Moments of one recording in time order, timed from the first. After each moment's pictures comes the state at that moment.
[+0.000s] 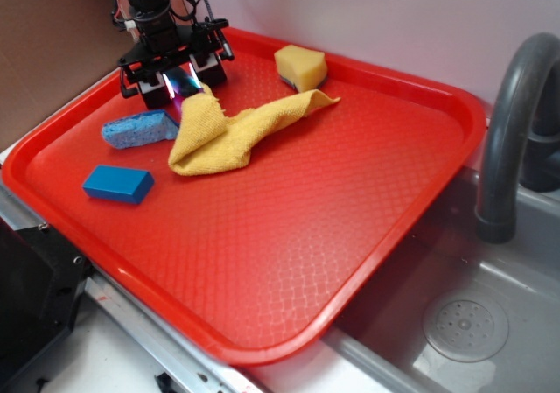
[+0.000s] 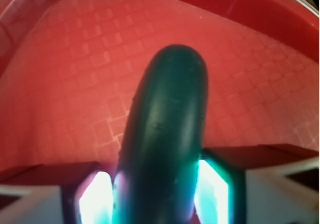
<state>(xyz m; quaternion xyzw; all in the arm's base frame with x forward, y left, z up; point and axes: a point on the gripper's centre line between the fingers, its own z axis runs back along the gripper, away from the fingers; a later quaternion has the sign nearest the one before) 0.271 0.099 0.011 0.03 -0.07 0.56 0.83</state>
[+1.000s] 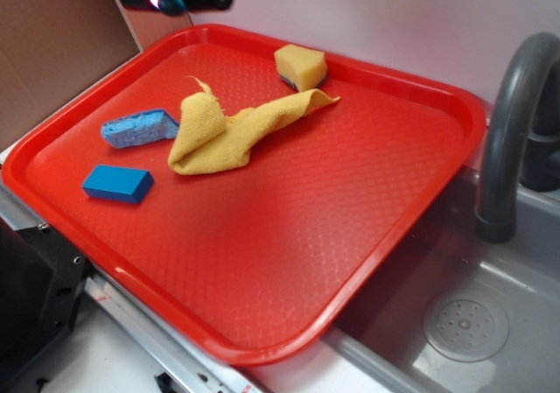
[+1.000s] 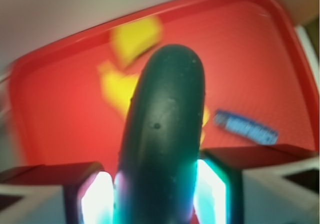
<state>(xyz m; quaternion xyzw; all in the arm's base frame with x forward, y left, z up) 0.214 -0.051 0.204 -0.07 -0.05 0.10 0.99</state>
